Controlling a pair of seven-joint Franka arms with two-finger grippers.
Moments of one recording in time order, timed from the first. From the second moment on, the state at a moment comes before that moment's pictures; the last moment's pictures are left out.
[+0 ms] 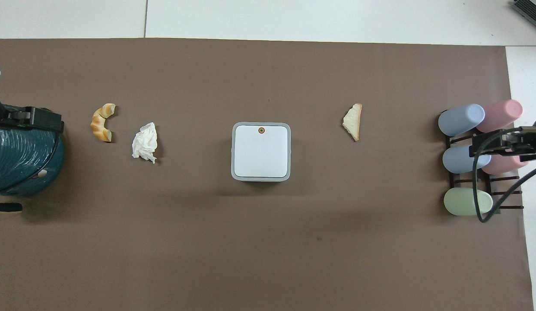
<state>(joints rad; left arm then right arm) -0.06 -0.01 -0.03 -1.58 0.01 1.67 0.03 0.00 -0.07 -0.02 -1.66 -0.02 1.57 0.09</state>
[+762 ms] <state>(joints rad) -0.08 -0.01 -0.03 -1.58 0.01 1.69 0.02 0.00 -0.07 -0.01 -1.66 -0.02 1.57 0.09</state>
